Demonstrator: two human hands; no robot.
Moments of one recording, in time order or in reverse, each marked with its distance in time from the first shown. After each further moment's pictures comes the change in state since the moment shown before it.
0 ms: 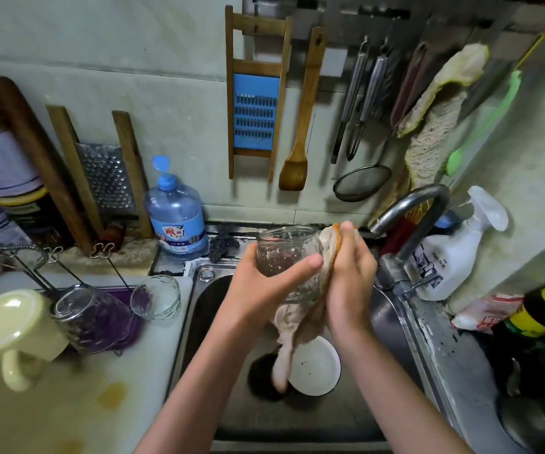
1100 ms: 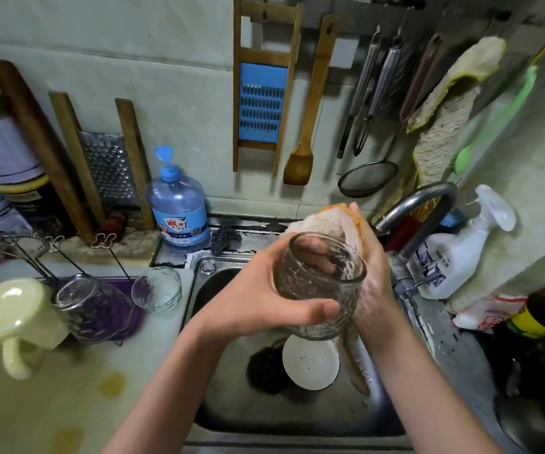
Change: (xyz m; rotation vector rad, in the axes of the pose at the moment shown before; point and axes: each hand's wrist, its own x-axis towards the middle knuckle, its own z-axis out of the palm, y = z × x) left_hand -0.001 0.014 -0.020 0.219 -0.458 0.150; right_hand 0.009 -0.029 -0.008 0.486 -0.458 0.574
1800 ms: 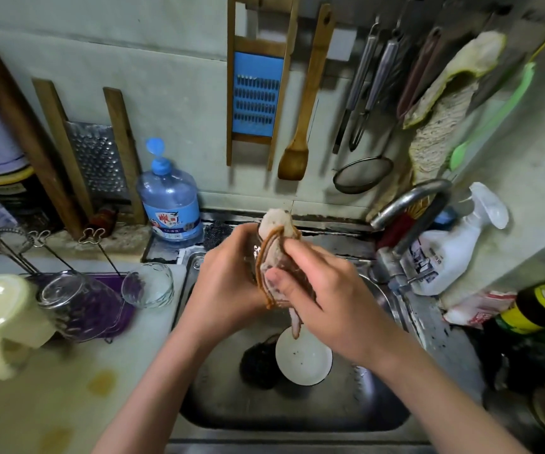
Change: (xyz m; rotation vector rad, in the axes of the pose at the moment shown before) left_hand -0.006 -0.015 -0.014 0.648 0.428 0.123; right_hand -0.025 0.010 -0.005 -1.610 -0.320 -0.758
